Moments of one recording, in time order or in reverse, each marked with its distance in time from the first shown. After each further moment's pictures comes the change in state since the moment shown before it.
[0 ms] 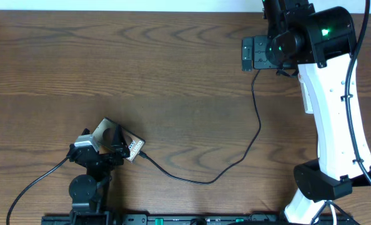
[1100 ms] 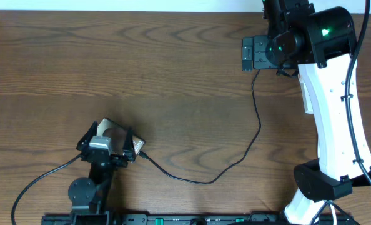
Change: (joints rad) left arm -0.001 0.001 -0.012 0.056 0.142 0.196; right arm 0.000 0.000 0.000 0.000 0.001 0.000
